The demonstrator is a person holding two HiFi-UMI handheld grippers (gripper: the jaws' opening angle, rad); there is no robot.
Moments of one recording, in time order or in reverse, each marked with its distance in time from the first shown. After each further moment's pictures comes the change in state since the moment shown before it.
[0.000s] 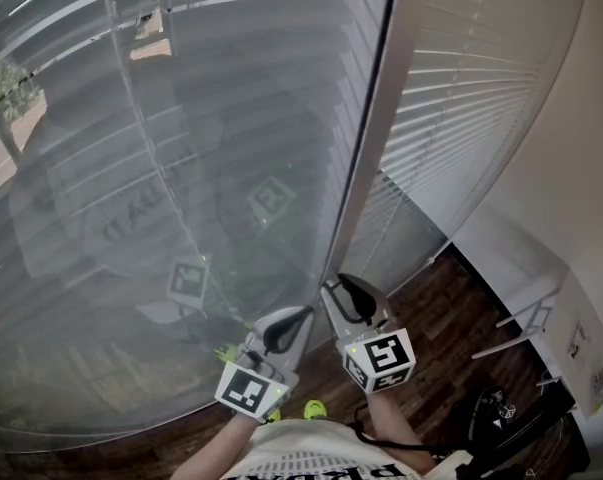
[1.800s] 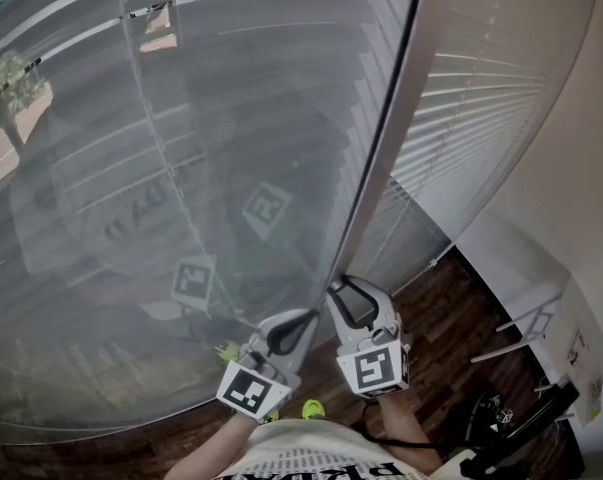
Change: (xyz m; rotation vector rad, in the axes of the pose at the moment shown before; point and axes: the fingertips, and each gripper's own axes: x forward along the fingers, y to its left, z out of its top) left arm -0.001 0.000 -0.006 0.001 0.015 -0.019; right arm 0.001 0.012 0.001 -0.485 0.102 0.007
